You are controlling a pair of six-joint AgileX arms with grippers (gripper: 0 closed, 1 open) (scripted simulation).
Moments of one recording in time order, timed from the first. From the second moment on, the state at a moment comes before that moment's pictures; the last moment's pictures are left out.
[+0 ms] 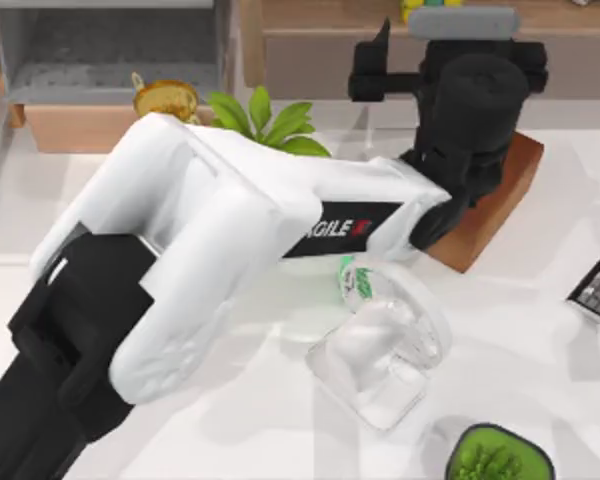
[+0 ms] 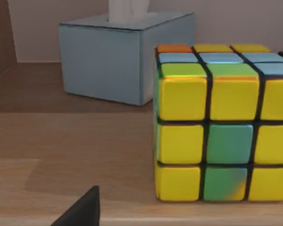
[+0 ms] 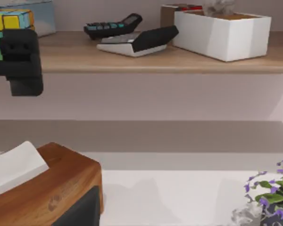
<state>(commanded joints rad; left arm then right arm) -0.86 2.51 1.82 0.69 -0.82 0.01 0.00 0.00 0.00 0.00 0.00 0.00</state>
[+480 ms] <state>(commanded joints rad) -0.85 2.57 2.01 0.57 -0.80 0.02 0.00 0.00 0.00 0.00 0.00 0.00</state>
